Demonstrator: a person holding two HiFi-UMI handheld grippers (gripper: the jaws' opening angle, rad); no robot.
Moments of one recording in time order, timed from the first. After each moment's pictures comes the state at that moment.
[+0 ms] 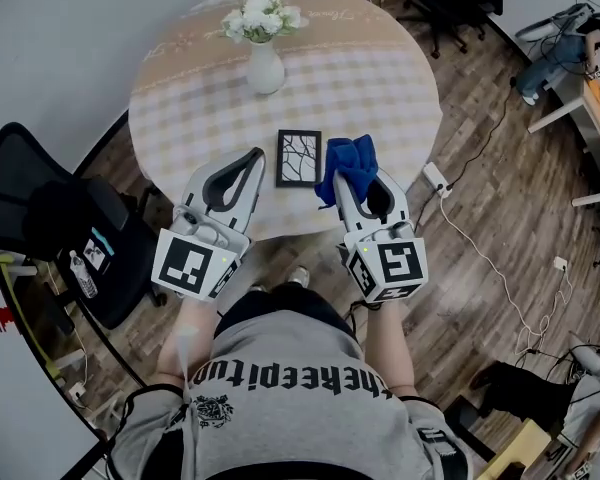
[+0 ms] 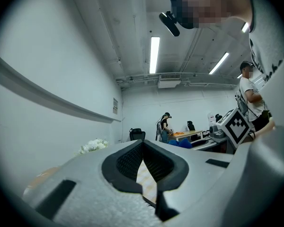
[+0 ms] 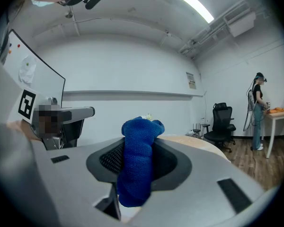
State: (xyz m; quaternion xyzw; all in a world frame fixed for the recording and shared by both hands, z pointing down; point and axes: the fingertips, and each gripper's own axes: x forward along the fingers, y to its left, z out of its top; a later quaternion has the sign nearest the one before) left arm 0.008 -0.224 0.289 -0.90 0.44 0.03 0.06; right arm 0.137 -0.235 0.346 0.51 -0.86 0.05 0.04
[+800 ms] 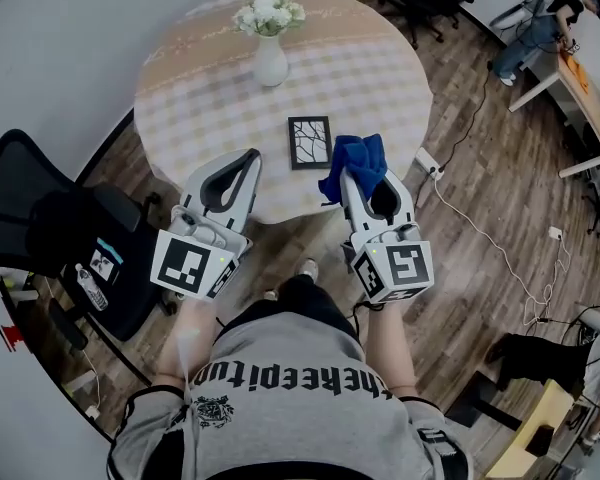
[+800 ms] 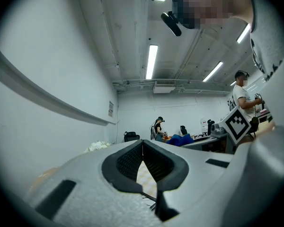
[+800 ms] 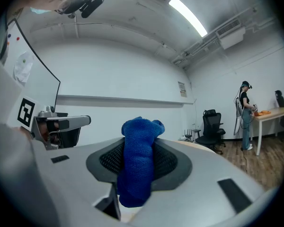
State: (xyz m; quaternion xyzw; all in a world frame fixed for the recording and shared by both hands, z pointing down) left arm -0.056 -0.164 0.281 -0.91 0.40 0.05 0.06; right arm 0.091 -0.162 0.321 0.57 -0.82 0.03 0.00
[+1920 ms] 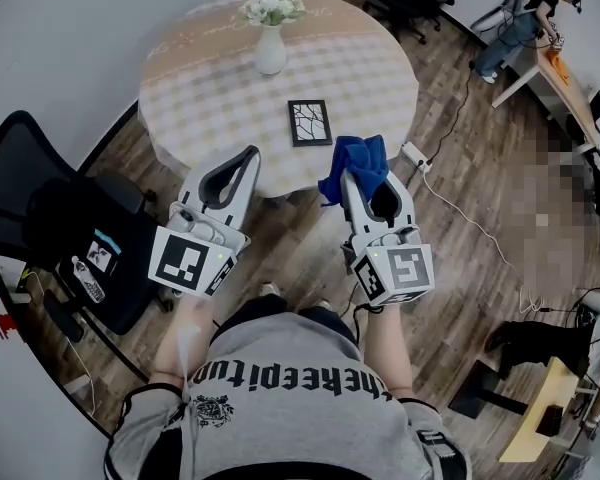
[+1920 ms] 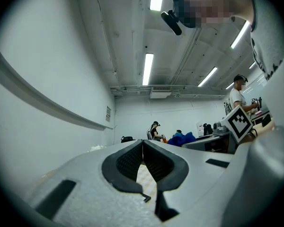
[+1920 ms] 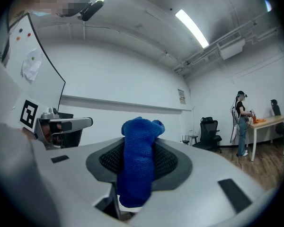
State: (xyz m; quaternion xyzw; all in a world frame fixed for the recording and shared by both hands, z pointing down) left arm -0.089 -0.076 0.270 -0.92 0.38 0.08 0.08; right arm 0.059 -0.063 0.301 0.58 -0.81 0.00 -0.01
